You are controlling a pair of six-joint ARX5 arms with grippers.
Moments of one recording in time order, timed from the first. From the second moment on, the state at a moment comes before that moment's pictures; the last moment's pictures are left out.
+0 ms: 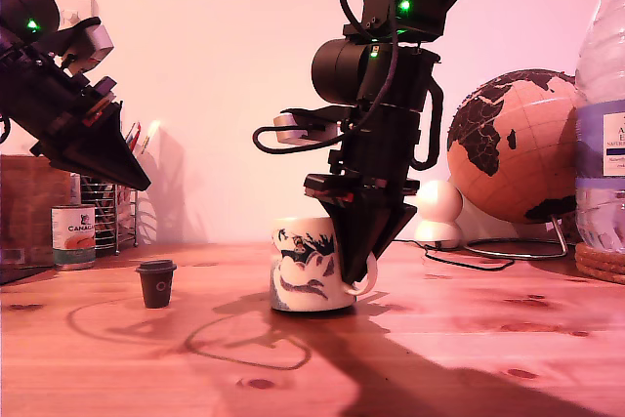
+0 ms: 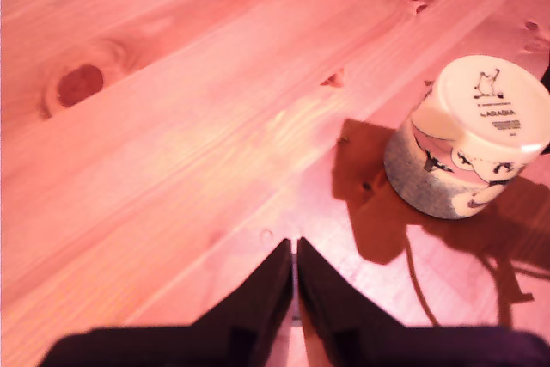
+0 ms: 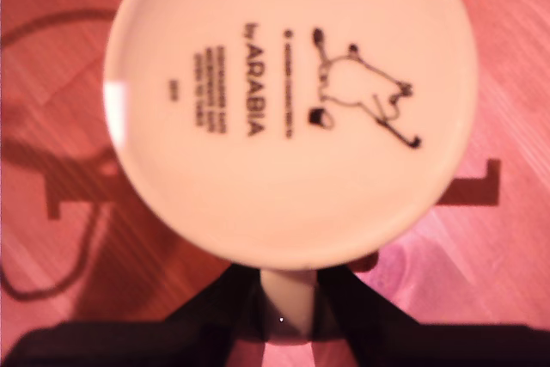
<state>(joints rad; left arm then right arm) -0.10 1.66 1.10 -0.34 0.59 0.34 0.58 2.05 1.56 -0.82 -0.09 -0.34</state>
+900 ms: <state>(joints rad) -0.10 1.66 1.10 -0.33 0.62 0.33 0.59 2.00 1.57 -0.87 -0.09 -0.31</state>
